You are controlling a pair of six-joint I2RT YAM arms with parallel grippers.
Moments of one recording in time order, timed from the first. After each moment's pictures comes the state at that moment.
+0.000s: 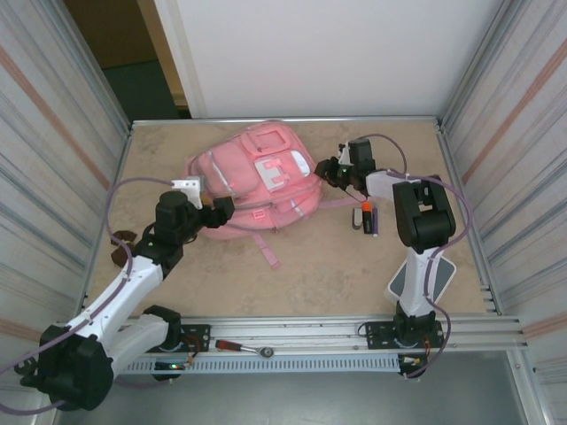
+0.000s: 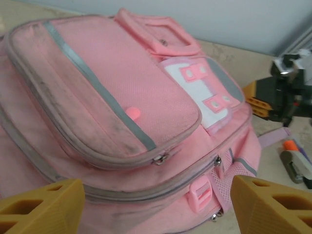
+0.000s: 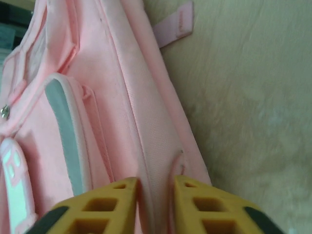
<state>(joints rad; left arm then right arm) -0.33 0.95 0.58 -0.07 0.07 -0.36 0.25 2.01 1.20 0.12 -0.53 0.77</state>
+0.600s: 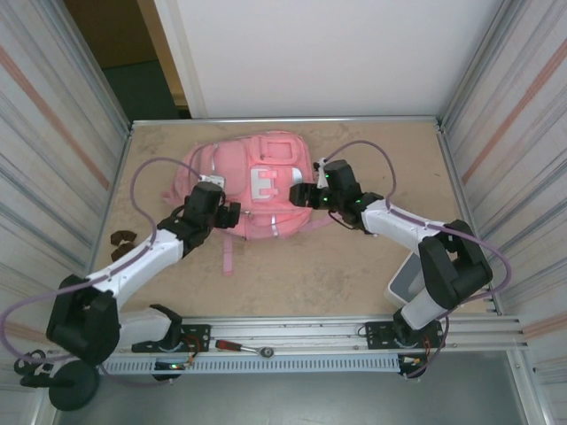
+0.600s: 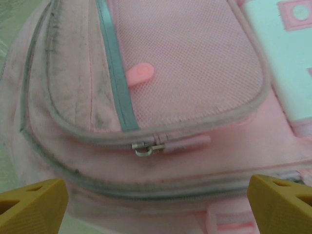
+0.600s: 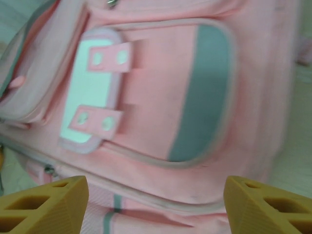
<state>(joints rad) -0.48 1.26 0.77 -0.27 -0.35 -0.14 0.58 1.58 0.97 -0.01 -0.18 0.52</state>
